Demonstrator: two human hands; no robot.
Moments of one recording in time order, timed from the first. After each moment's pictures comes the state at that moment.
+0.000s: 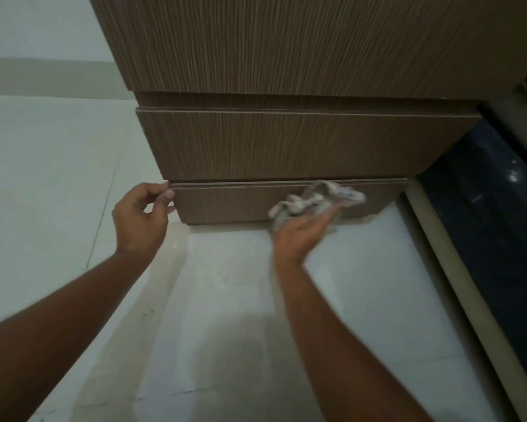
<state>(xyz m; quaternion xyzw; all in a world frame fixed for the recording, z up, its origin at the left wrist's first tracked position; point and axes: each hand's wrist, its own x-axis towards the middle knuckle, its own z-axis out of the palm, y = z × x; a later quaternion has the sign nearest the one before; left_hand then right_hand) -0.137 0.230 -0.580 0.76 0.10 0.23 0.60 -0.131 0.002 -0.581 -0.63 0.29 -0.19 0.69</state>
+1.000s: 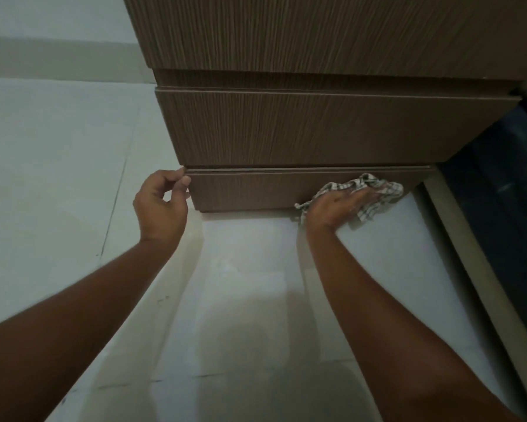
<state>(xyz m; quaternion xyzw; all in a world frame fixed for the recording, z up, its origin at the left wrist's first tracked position) -0.136 0.227 -0.590 0.77 0.11 0.24 0.58 -0.054 -0.034 -0.642 -0.67 0.33 -0.35 0.56</state>
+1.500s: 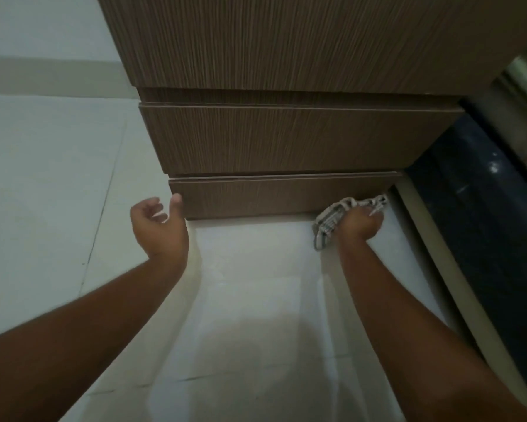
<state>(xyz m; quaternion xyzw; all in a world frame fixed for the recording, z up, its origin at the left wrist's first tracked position) -0.157 0.178 -0.580 0.67 0.34 0.26 0.60 -0.100 -0.116 -0.584 -0.60 0.46 -0.17 0.63</state>
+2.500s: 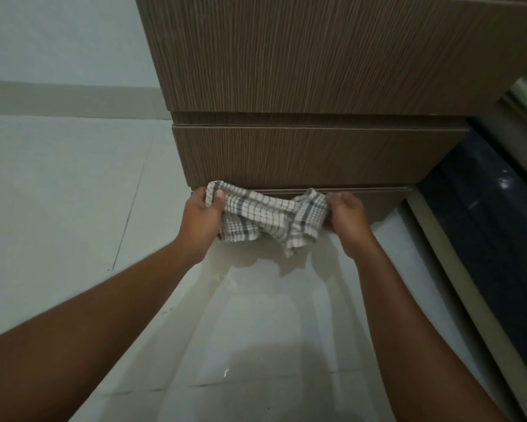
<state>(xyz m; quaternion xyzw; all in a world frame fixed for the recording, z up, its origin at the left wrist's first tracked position) -0.137 0.174 -0.536 0.70 0.18 0.03 0.69 -0.112 -0.081 -0.532 -0.75 0.20 0.02 0.63</state>
